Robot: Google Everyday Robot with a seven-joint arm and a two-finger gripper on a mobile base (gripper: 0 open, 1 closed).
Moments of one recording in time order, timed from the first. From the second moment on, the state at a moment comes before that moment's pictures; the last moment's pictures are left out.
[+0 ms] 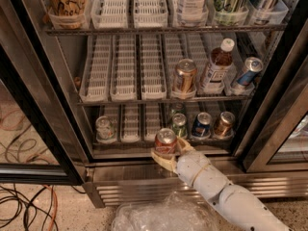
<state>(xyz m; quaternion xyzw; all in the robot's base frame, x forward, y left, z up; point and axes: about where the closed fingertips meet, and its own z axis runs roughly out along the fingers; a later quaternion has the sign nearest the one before) 0.524 -0.048 0.687 -0.28 0.67 0.17 0.67</state>
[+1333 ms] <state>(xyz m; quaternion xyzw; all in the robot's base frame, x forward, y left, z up) 0.450 -0.026 0.678 -0.41 0.66 0.30 0.55</state>
